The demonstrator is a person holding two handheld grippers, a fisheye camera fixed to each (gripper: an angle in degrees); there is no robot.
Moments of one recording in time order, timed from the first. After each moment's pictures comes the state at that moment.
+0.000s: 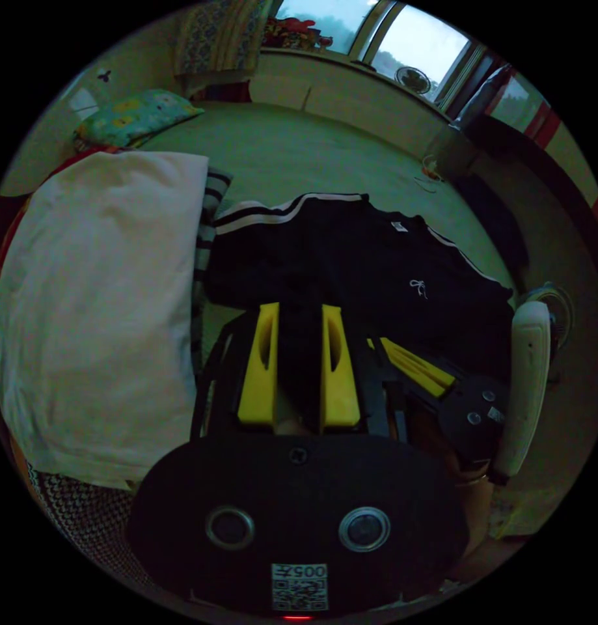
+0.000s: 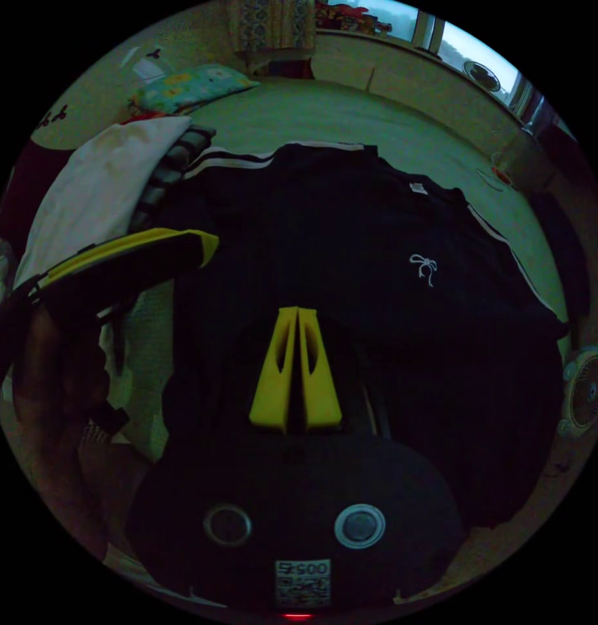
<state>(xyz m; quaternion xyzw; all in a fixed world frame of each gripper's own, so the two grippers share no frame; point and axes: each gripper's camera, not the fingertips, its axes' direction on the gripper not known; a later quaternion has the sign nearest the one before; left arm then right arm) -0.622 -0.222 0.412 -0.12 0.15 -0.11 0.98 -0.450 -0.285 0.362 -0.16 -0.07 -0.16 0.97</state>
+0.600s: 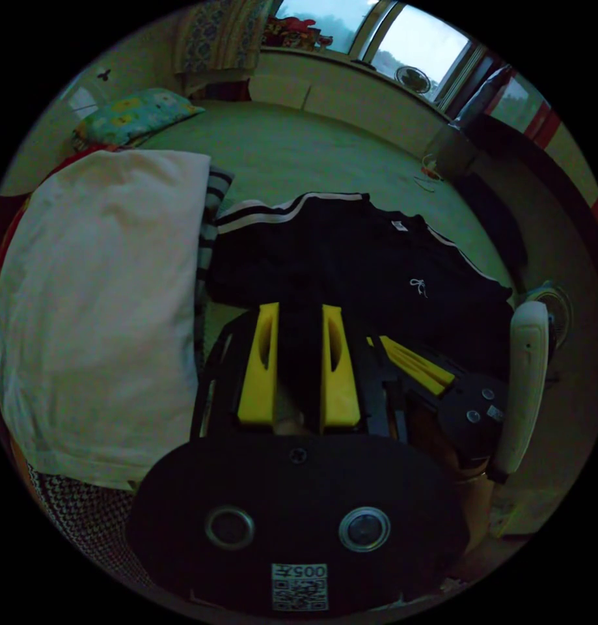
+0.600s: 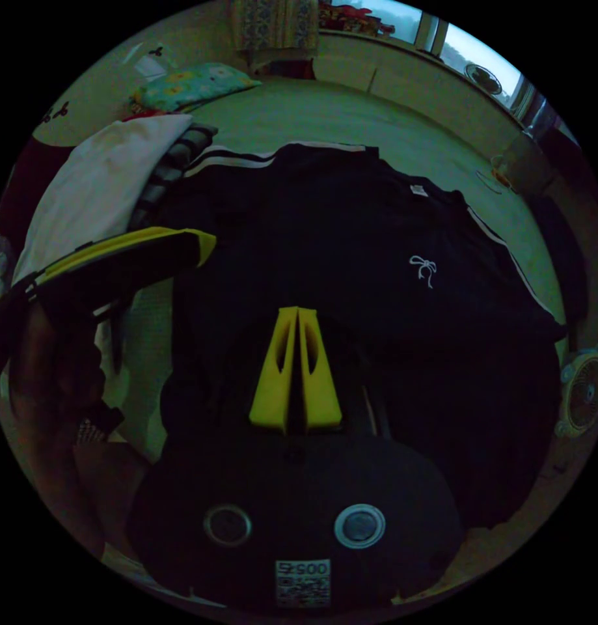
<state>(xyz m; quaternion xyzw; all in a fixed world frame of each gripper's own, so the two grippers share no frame) -0.660 -0.219 0.421 -0.12 0.15 -0.11 0.98 -0.443 -0.303 0.340 -0.16 -0.07 -0.16 0.97</state>
